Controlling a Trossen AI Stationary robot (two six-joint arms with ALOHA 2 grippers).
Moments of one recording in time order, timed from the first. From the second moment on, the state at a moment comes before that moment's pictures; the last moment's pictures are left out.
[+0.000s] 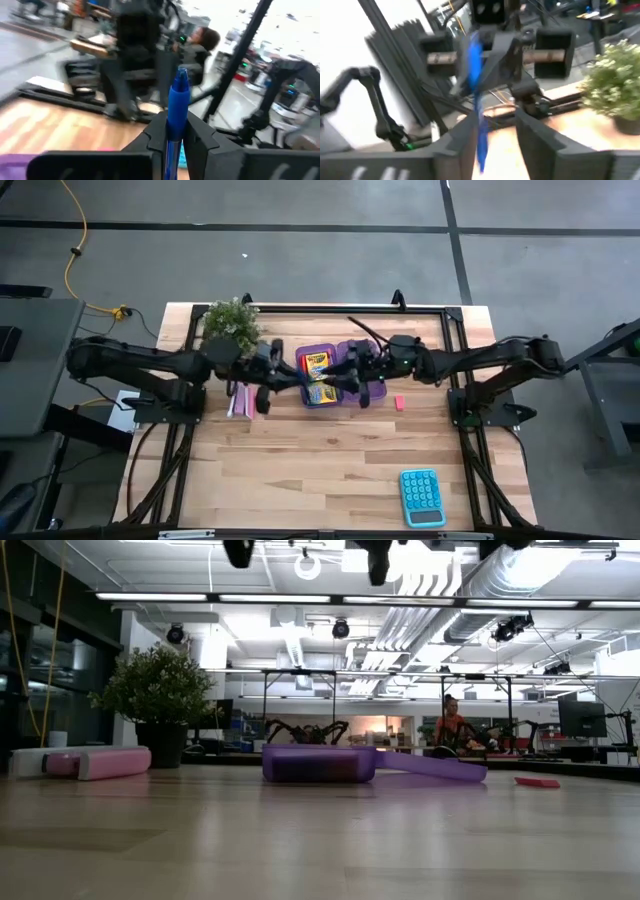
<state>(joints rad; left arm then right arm) 0.10 1.13 0.80 0.32 0.08 -0.30 -0.02 1.39 0.93 0.46 -0.19 0.35</state>
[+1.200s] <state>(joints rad) 0.24 1.08 0.77 0.00 -0.13 -0.57 0.01 1.09 0.93 -0.09 0.11 0.22</state>
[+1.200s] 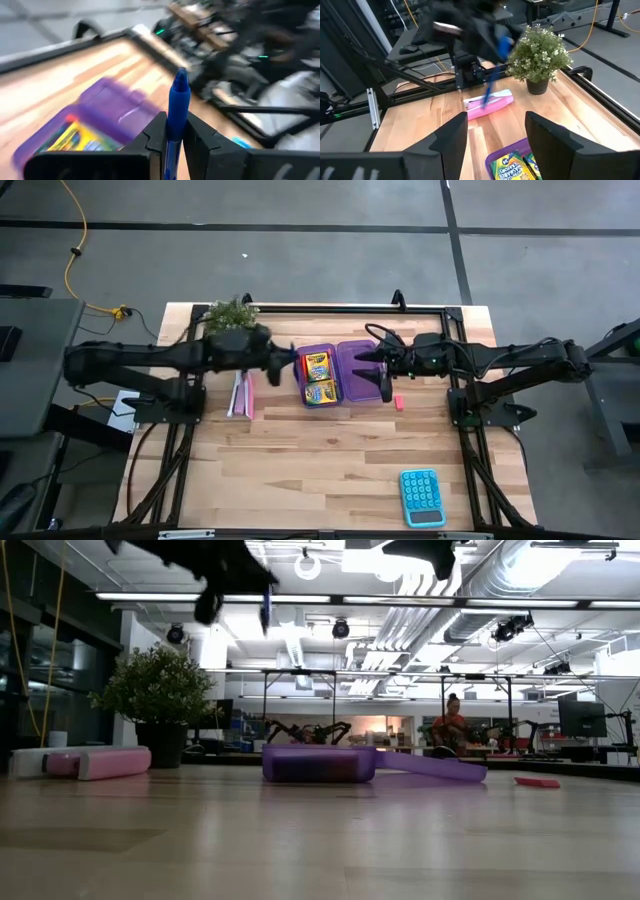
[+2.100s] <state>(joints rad) 0.44 1.56 0.80 -0.05 -0.12 -0.94 0.01 1.09 0.93 -0.10 0.10 0.23</state>
